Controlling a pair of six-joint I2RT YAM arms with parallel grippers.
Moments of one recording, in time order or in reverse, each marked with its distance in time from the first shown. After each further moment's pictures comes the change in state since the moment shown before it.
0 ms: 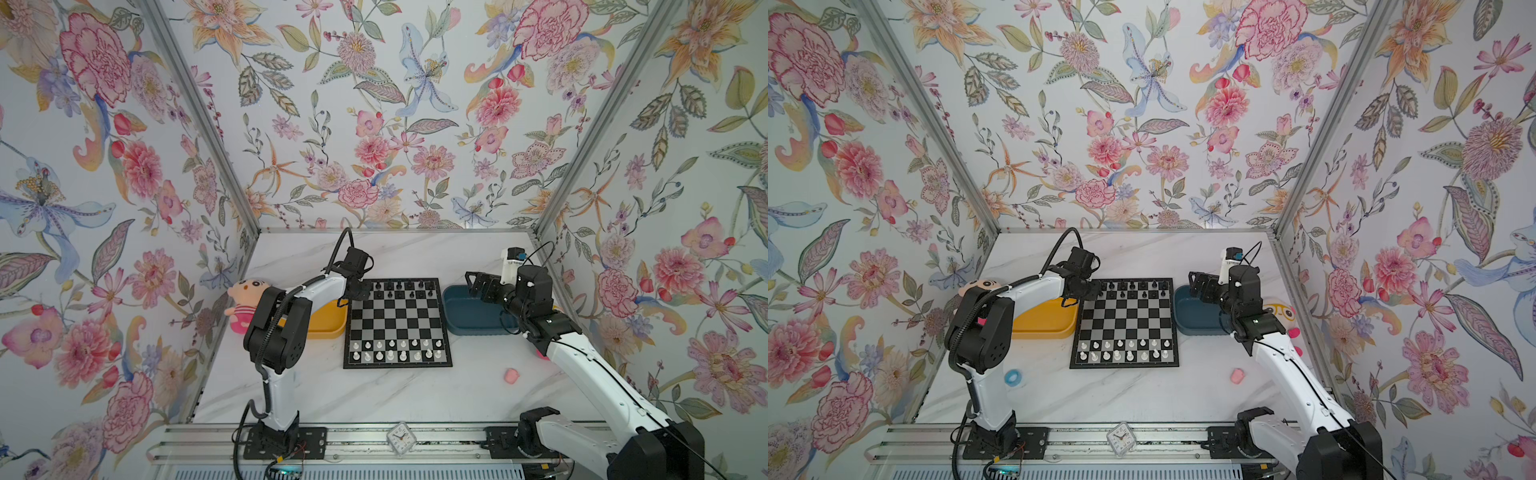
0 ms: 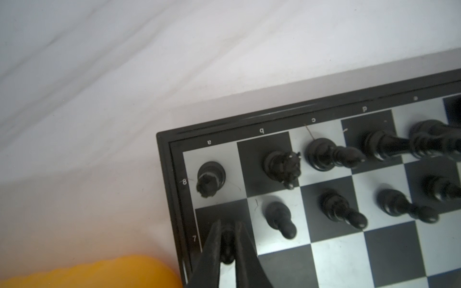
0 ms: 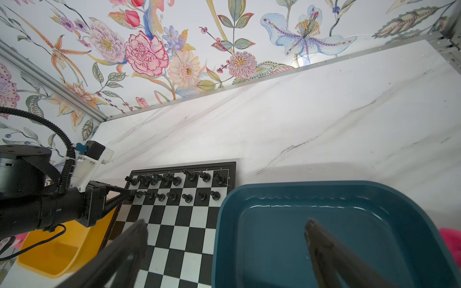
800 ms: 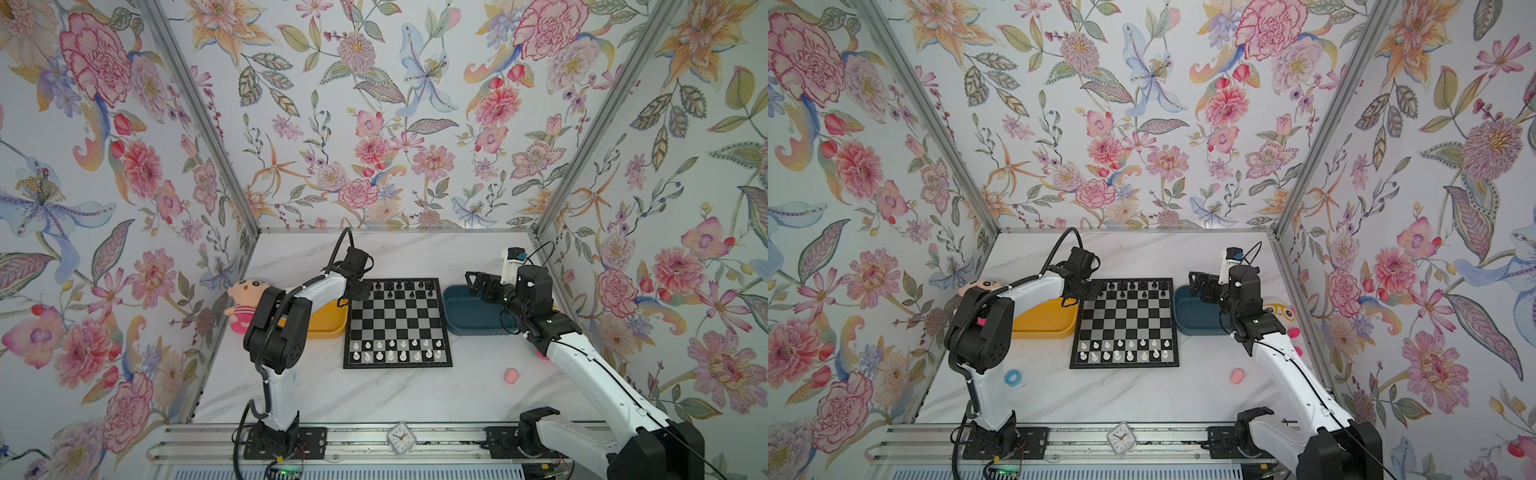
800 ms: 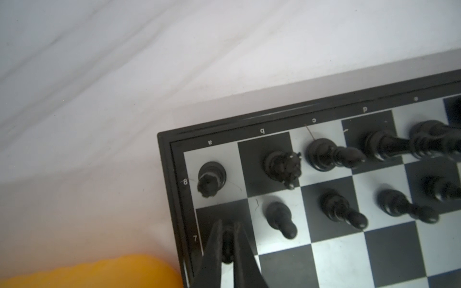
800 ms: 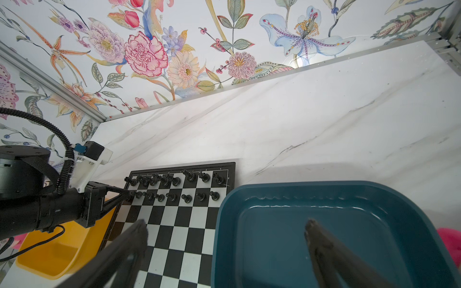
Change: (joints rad) left arm 0.000 -0.001 0.000 0.000 -0.001 0.000; right arm 0.000 -0.002 0.000 0.000 0.003 0.000
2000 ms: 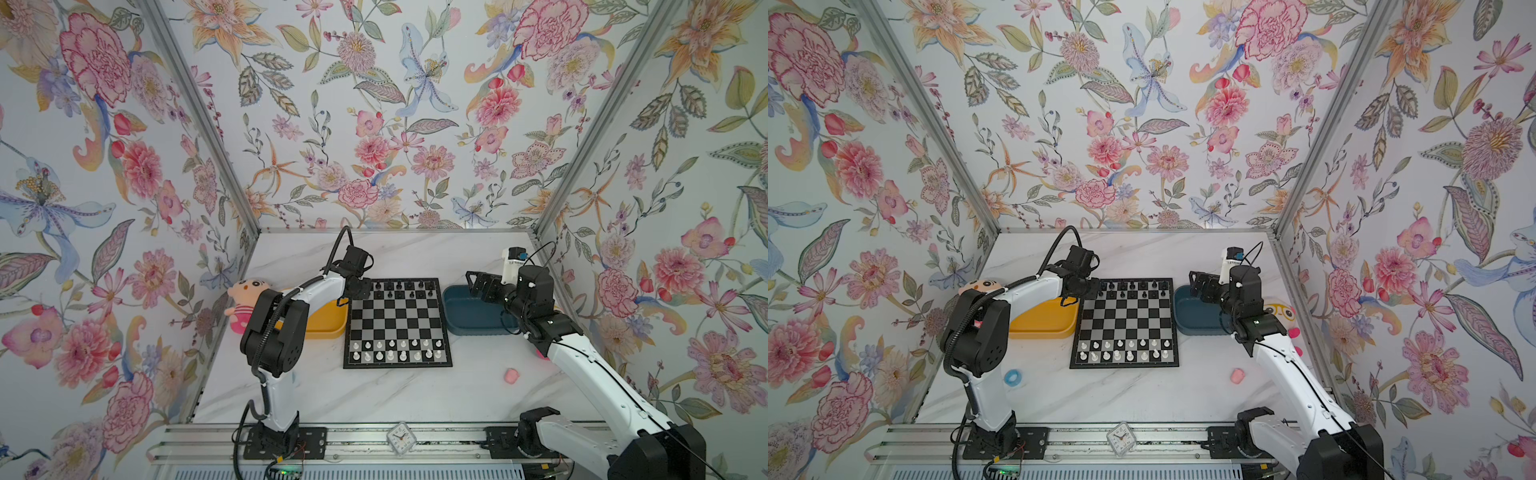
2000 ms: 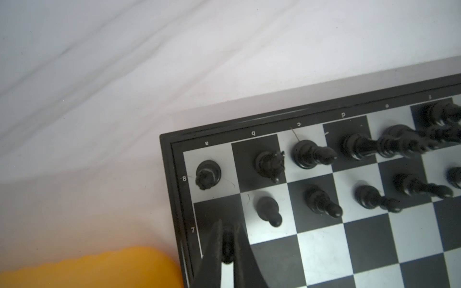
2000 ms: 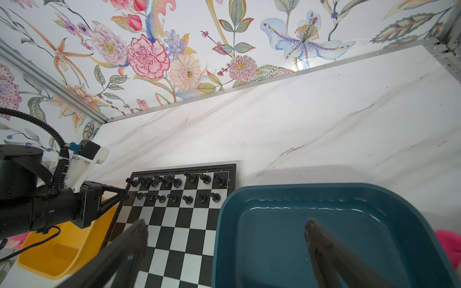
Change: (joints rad) left arm -0.004 -0.029 -0.002 0.001 0.007 -0.011; right arm 0.000 -0.010 0.000 0.001 0.000 -0.003
